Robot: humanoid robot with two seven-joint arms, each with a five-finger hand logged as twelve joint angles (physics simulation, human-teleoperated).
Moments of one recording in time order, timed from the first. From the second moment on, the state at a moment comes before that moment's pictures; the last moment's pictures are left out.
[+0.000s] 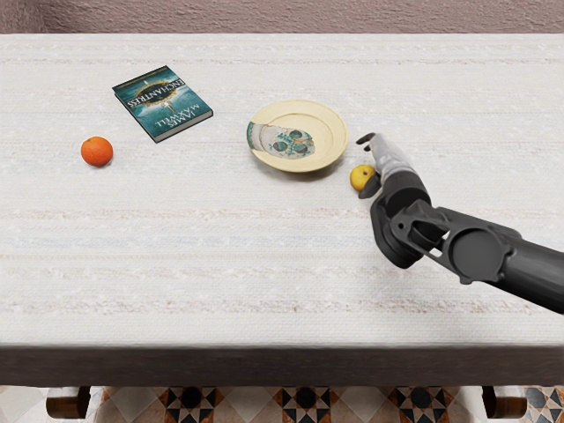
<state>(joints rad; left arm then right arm) 0.03 0.00 0.20 -0.20 0.00 -0.08 -0.02 0.97 -0.19 0.20 1.02 -1.15 -0.54 -0.61</state>
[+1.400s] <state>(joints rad) 0.03 0.00 0.20 -0.20 0.00 -0.08 -0.02 1.02 -0.12 0.36 1.09 -1.02 -0.53 -0.61</state>
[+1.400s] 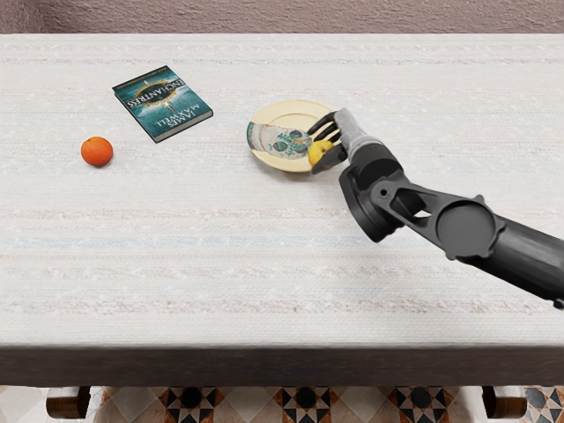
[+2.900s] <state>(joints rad) 0.03 0.00 0.20 -0.20 0.00 -0.08 -0.02 1.04 0.00 0.41 0.83 -0.89 -0.58 -0.38</state>
